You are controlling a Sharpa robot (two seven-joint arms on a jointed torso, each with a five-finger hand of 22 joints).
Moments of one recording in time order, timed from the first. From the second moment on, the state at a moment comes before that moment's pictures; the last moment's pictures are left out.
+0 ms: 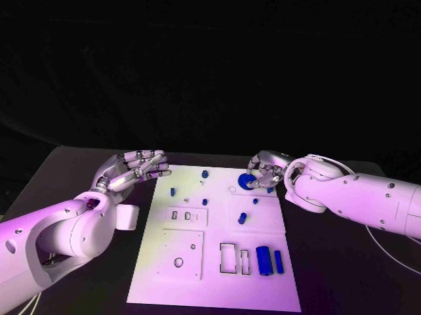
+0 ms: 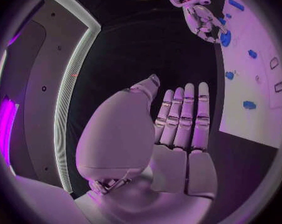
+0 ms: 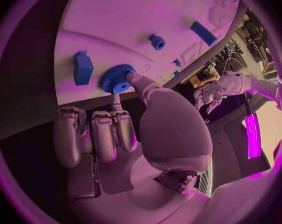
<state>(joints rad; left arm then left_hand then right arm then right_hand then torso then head) 1.12 -0.92 0.07 1.67 -0.01 -0.39 0.45 1.51 -0.18 0.35 0.22 0.05 0.86 0.22 0.31 0.16 1.02 0.18 0.12 0.07 0.96 0.13 0.32 0.22 0.17 0.89 0.25 0.29 0.11 1.27 -0.80 -0.10 1.34 -1.31 -0.29 -0.17 1.25 -0.16 0.43 0.01 0.24 0.82 0.16 0.40 0.39 1.47 0.08 1.50 1.31 1.47 0.00 1.54 1.31 0.05 1.45 0.11 1.46 1.31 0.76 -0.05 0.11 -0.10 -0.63</state>
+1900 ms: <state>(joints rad) 1.12 -0.91 0.07 1.67 -0.01 -0.38 0.44 1.51 -0.18 0.35 0.22 0.05 0.86 0.22 0.31 0.16 1.02 0.18 0.12 0.07 0.96 0.13 0.32 0.21 0.17 0.89 0.25 0.29 0.11 1.24 -0.58 -0.10 1.35 -1.60 -0.51 -0.18 1.21 -0.18 0.51 0.02 0.23 0.86 0.16 0.42 0.39 1.46 0.05 1.51 1.31 1.47 -0.02 1.55 1.31 0.05 1.46 0.09 1.48 1.31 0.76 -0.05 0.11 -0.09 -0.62</state>
